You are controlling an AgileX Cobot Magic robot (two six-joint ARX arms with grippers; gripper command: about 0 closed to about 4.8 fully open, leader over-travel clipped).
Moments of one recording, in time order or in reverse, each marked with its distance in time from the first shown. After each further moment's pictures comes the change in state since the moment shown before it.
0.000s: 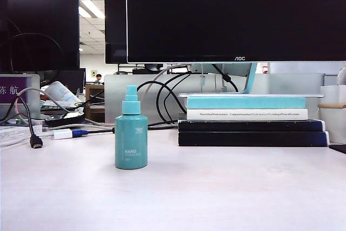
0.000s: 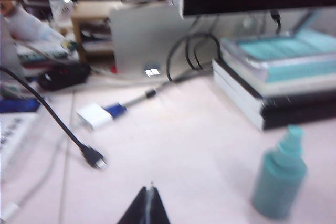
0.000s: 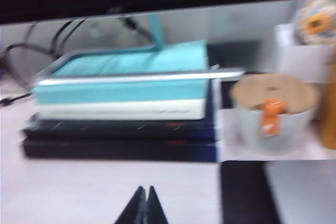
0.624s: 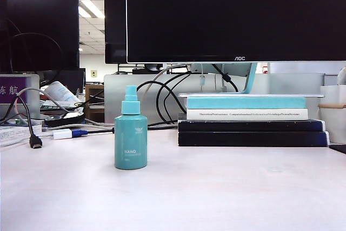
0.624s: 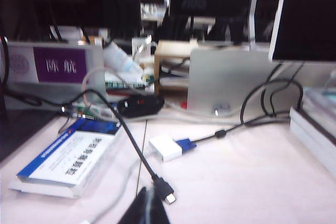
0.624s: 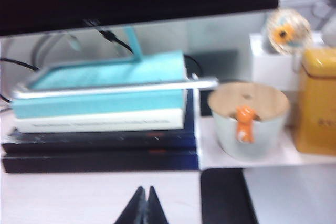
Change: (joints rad) left arm 0.267 -0.018 -0.161 0.306 0.040 -0.001; right arm -0.090 -0.077 0.000 -0.047 -0.056 0.000
